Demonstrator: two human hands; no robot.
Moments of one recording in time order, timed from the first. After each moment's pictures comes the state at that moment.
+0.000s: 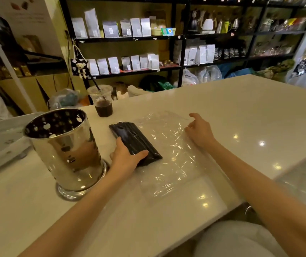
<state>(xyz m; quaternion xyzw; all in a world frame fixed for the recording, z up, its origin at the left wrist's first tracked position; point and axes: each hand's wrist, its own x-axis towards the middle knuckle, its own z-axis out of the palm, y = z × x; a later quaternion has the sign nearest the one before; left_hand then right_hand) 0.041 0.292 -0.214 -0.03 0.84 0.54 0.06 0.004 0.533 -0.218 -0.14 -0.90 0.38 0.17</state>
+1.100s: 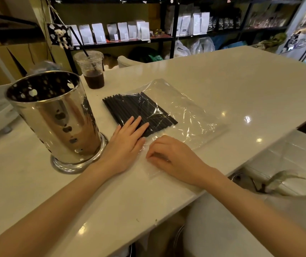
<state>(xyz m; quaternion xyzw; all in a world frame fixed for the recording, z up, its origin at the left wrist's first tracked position) 0.058 0.263 -0.245 0.33 0.92 0.20 -0.01 0.135 0.423 -0.231 0.23 -0.93 0.25 0.12</state>
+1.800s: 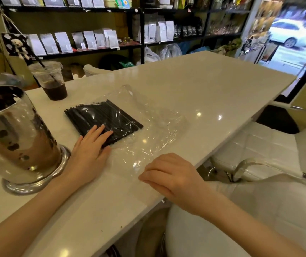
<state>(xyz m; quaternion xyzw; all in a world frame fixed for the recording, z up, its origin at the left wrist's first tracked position) 0.062 0.271 -0.237 0.30 0.93 0.21 -0.04 0.207 0.454 -0.227 0.26 -0.90 0.14 0.33</state>
